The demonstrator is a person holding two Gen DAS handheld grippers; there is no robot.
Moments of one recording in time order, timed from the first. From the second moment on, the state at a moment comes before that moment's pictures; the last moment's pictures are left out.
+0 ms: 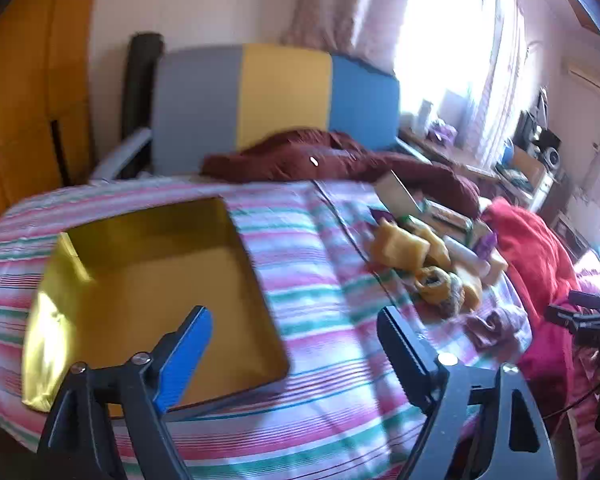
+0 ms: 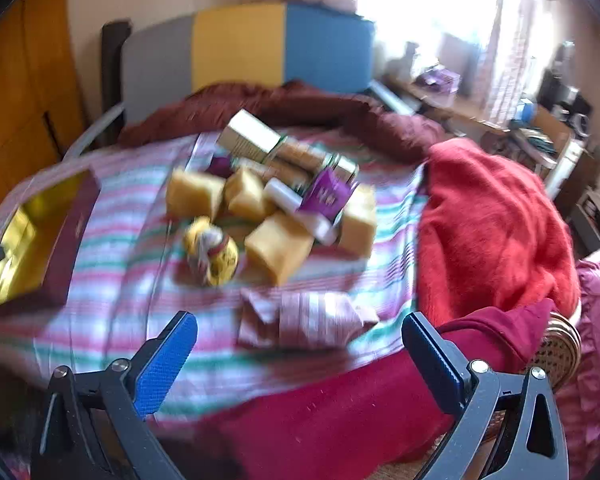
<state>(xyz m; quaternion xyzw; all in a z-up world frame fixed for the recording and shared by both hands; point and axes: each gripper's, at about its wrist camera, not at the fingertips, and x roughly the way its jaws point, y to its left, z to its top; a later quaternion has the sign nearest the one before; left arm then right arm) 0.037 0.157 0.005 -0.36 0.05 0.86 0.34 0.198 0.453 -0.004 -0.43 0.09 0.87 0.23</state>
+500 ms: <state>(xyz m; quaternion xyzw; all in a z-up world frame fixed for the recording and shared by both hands) 0.042 0.280 -0.035 -0.44 0.10 0.77 0.45 0.156 0.493 -0.048 -0.54 0.09 0.82 0.16</state>
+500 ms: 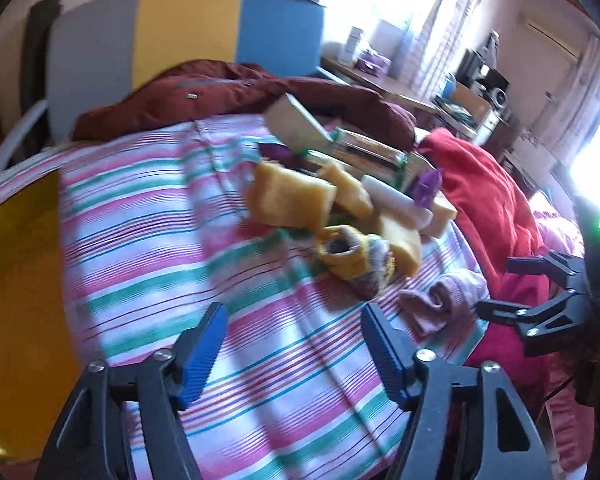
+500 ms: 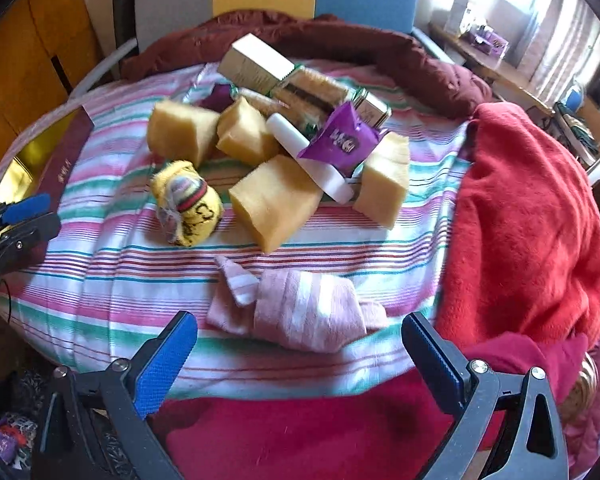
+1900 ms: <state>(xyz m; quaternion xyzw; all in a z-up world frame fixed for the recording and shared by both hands) 0.053 0.279 -0.020 -0.40 0.08 0.77 0.49 0.165 0.476 -0.053 -0.56 0.08 0.81 0.18</state>
